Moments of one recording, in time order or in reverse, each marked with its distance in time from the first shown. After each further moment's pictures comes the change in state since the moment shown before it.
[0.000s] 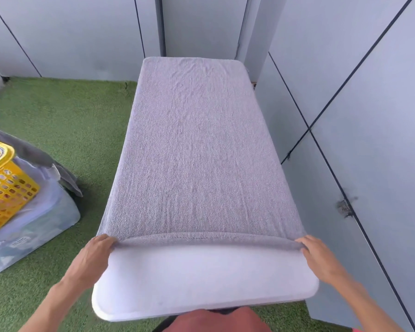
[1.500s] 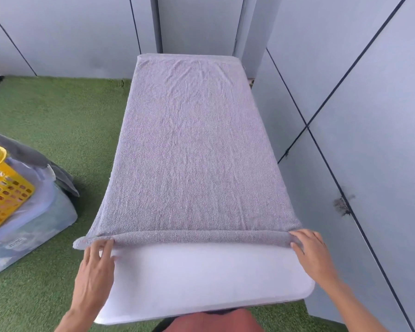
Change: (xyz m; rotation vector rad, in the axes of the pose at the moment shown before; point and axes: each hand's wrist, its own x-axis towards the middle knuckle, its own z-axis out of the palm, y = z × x) left_hand -0.029 0.036 0.032 0.106 0.297 -0.028; right_hand 0.009 0.008 0.014 -0.014 0.255 -0.033
